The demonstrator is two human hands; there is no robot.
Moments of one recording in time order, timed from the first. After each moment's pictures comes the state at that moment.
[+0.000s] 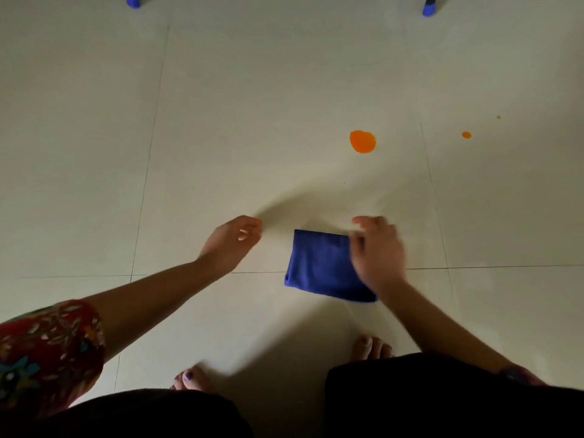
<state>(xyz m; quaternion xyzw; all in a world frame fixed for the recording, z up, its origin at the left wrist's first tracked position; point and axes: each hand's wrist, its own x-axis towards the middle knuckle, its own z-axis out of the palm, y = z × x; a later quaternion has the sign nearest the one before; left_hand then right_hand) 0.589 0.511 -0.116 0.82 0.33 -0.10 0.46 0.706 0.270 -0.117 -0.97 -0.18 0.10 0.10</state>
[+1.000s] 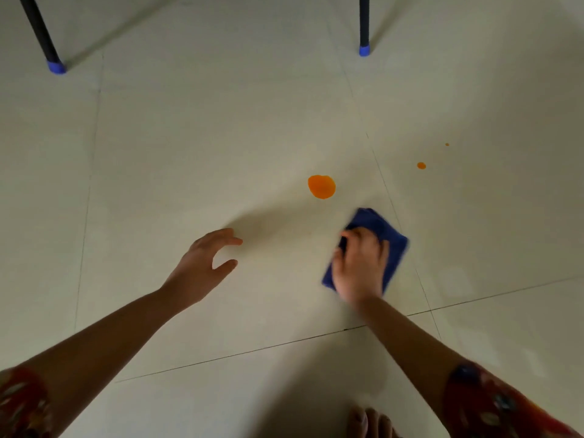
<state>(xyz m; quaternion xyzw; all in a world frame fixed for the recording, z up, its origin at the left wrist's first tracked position) 0.676 0.557 -0.140 0.91 0.14 -0.10 0.38 0.780 0.281 -0.167 -0.98 -0.10 0.03 0.15</state>
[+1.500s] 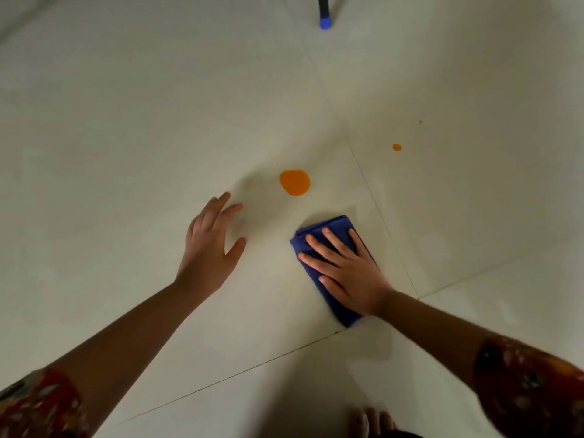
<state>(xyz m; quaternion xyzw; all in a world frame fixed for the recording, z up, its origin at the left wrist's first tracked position) 0.746 0.523 -0.144 0.95 0.06 0.00 0.30 0.798 0.225 -0.188 -0.89 -0.45 0.08 0.02</state>
